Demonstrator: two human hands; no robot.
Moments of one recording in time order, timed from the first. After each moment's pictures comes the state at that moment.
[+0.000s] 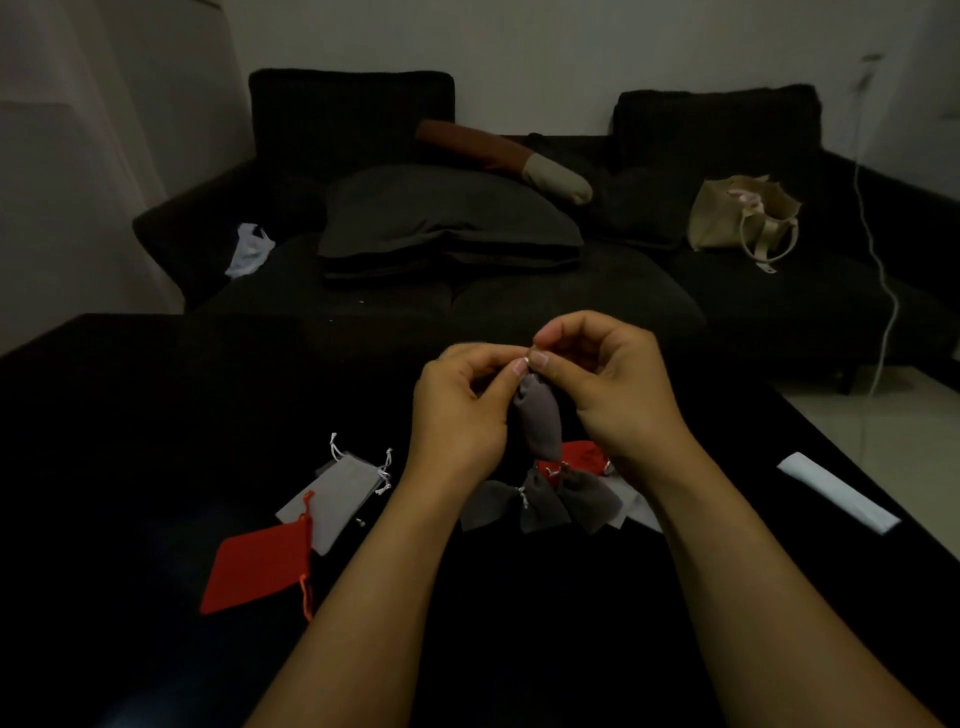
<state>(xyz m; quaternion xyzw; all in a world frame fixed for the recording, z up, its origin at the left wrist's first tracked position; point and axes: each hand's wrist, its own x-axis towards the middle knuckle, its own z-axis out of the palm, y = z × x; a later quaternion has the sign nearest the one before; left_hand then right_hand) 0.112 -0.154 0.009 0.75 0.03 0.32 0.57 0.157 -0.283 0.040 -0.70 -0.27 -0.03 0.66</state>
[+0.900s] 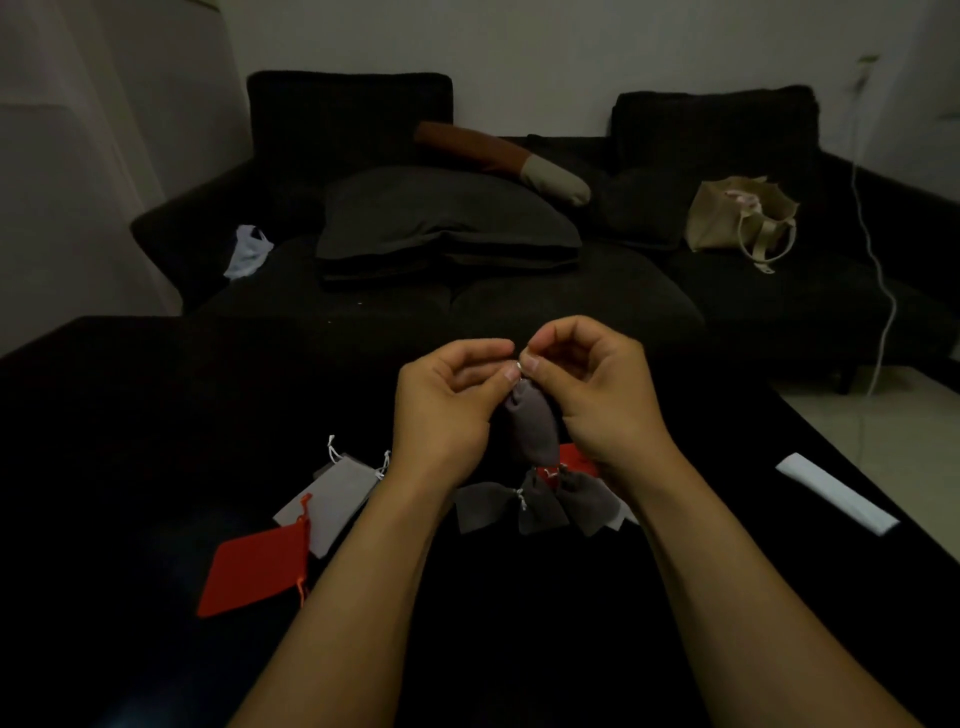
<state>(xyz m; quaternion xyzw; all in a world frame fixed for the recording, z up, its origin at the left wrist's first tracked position) 0.104 -0.152 0.016 0.66 0.05 0.27 0.70 0.157 -0.275 0.031 -0.68 -0.27 -0.03 0.68</state>
